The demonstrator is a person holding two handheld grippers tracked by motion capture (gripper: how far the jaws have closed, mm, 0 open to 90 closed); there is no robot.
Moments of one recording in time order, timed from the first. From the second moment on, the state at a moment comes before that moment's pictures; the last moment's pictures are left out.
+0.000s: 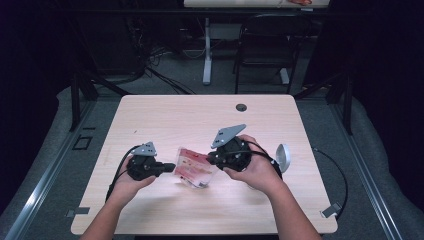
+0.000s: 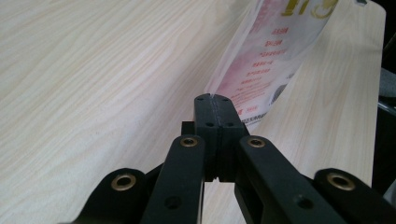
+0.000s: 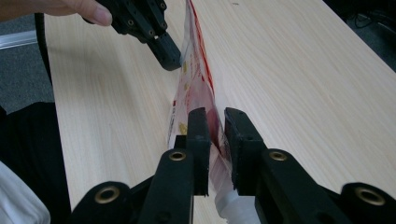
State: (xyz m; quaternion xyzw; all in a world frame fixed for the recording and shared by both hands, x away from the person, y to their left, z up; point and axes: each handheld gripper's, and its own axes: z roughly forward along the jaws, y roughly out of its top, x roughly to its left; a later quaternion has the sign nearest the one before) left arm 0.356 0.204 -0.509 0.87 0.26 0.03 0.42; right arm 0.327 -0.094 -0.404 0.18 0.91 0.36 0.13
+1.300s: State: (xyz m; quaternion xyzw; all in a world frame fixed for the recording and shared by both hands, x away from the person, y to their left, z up) left arm 0.350 0.232 -0.503 0.84 0.30 0.04 0.45; right arm 0.330 -0.058 -0.396 0.18 0.89 0.40 0.12
